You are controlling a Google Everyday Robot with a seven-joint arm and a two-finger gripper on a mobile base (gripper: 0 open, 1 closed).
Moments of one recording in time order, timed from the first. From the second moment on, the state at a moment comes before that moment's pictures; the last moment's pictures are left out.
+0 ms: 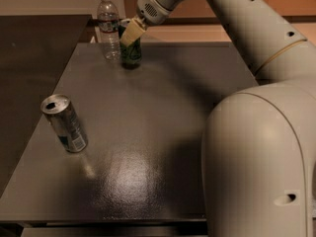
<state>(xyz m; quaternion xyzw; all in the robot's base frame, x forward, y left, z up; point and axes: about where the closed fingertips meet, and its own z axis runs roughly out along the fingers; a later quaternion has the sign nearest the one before) 0.725 0.064 0.928 -0.54 0.76 0.19 0.30</state>
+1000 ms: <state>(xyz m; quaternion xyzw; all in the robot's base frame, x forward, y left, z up) 0.730 0.083 0.900 -0.54 0.77 0.20 0.27</state>
